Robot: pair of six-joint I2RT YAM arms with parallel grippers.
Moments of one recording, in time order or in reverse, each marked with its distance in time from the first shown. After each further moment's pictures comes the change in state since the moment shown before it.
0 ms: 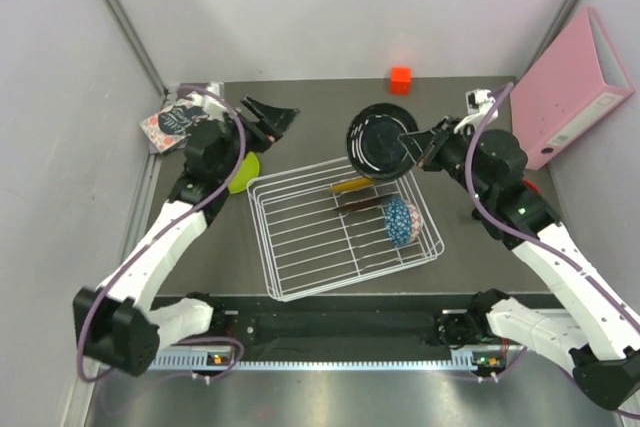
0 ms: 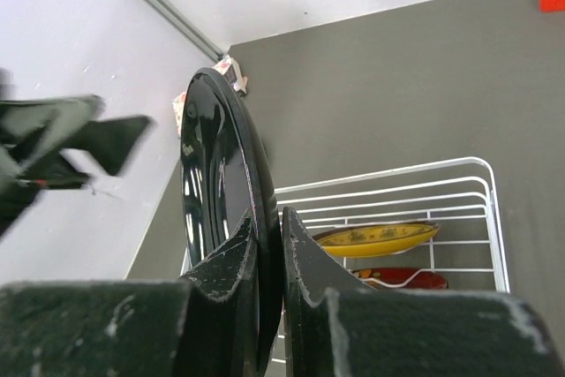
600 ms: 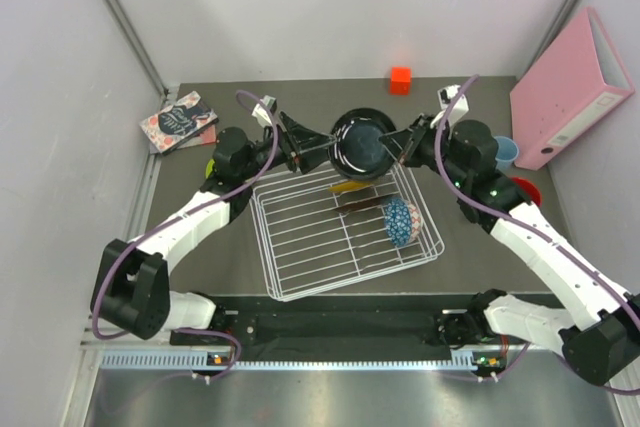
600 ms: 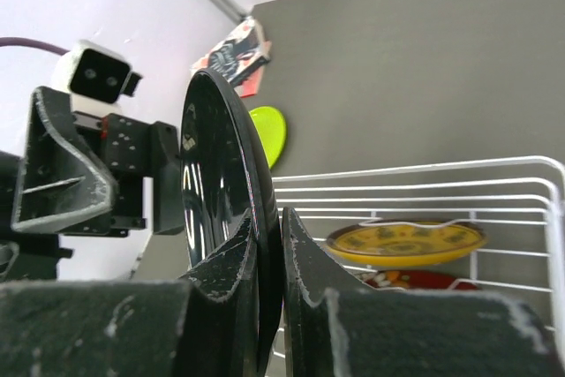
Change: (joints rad) left arm -0.072 0.229 -0.120 0.432 0.541 -0.525; right arm -0.002 0.144 -0.034 0.128 -0.114 0.035
